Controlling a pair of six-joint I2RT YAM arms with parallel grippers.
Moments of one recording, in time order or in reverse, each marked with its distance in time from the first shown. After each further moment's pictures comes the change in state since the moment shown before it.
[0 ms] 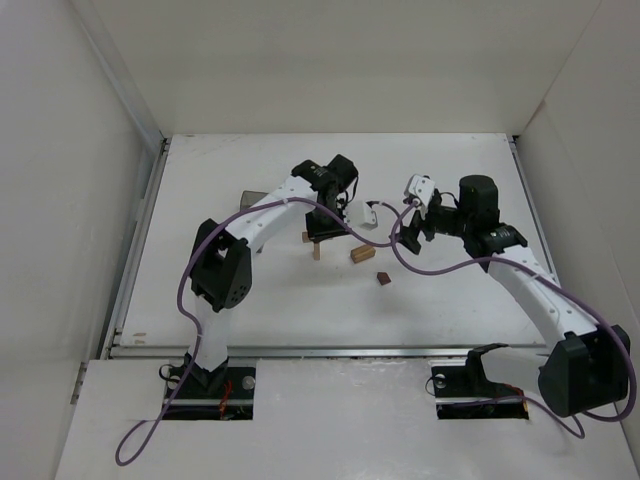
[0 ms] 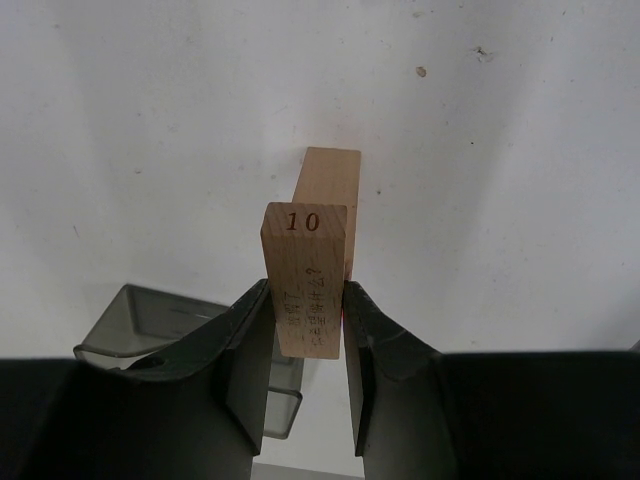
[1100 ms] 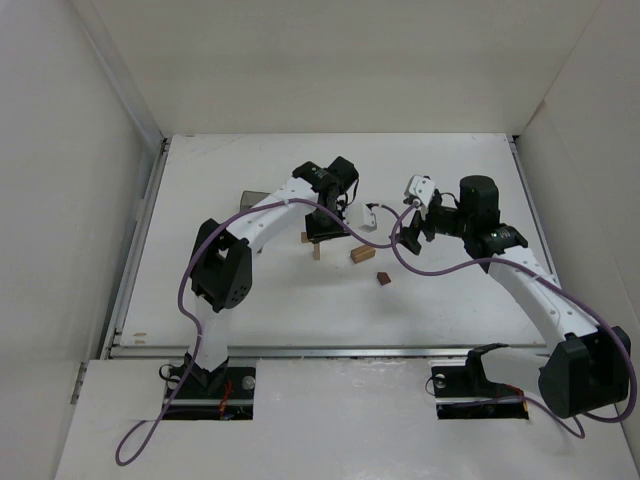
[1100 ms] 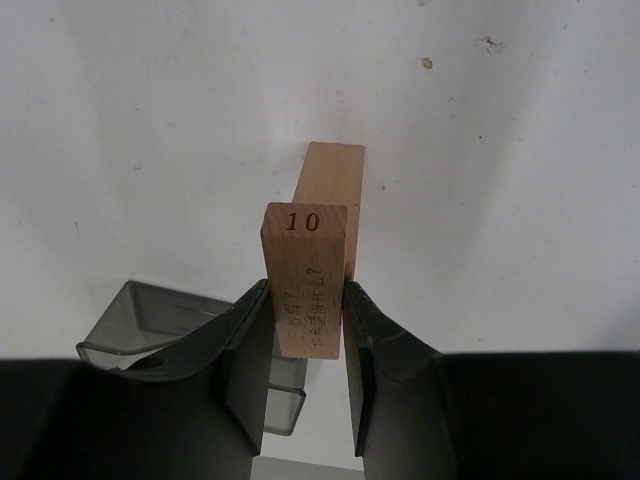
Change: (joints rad) left arm -0.004 0.000 -0.016 0.007 -0.023 0.010; right arm 0.000 -0.010 -0.008 0.000 0.000 0.000
